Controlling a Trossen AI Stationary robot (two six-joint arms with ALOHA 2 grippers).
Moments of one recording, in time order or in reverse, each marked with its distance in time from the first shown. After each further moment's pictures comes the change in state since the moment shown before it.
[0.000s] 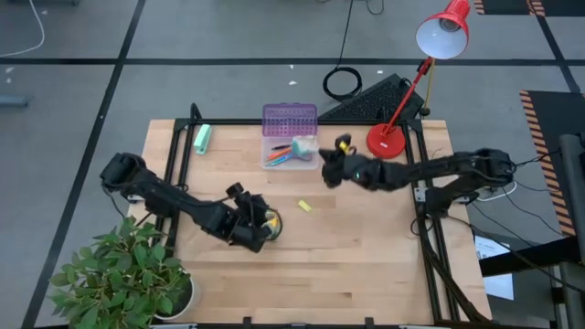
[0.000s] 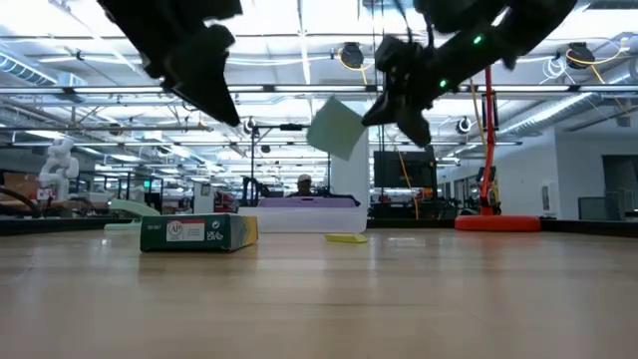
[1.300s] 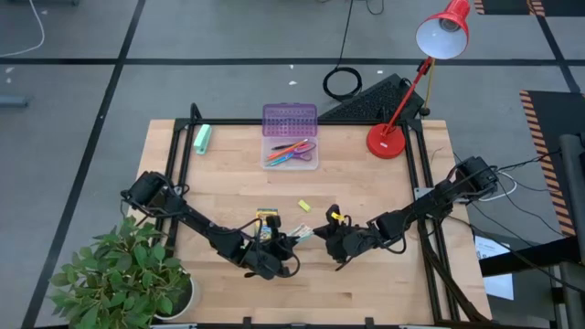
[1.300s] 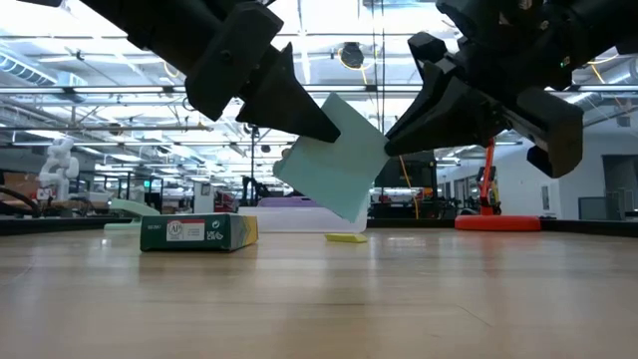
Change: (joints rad) left arm -0.097 0.296 -0.001 0.837 0.099 0.649; right arm 0.551 0.213 0.000 -0.039 -0.025 0.390
